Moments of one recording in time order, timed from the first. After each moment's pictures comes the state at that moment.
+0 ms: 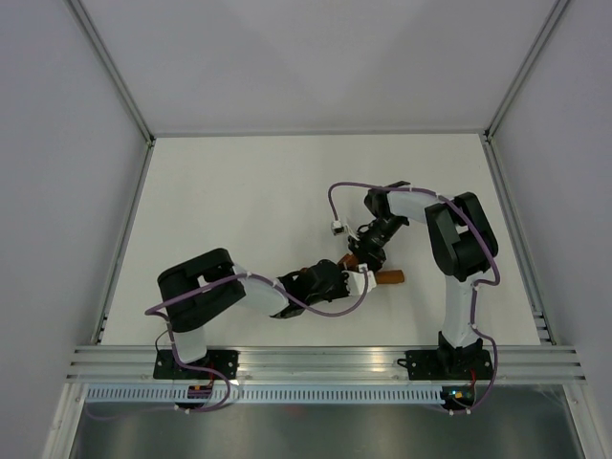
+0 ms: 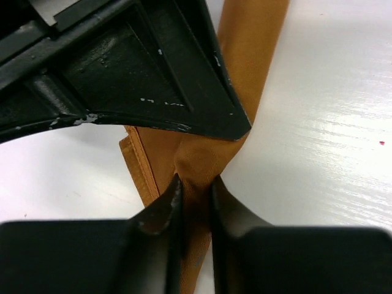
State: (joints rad) left arm -1.11 1.82 0.71 0.59 -0.12 0.43; right arm 0.38 2.05 1.31 -1.10 -0.76 -1.04
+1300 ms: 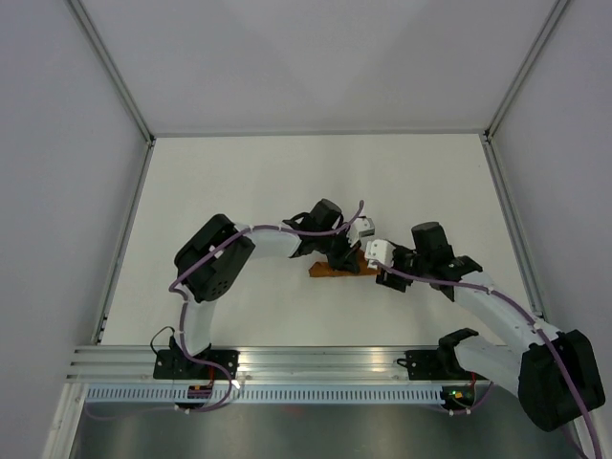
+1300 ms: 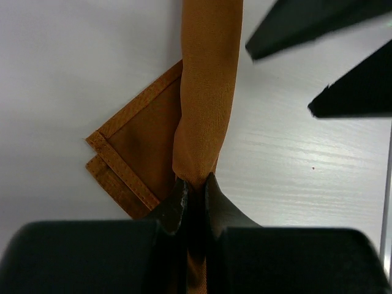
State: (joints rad) left arm -0.81 2.02 1.18 0.04 0.64 0.18; right arm 0.33 1.05 0.55 -0.38 -0.51 -0.91
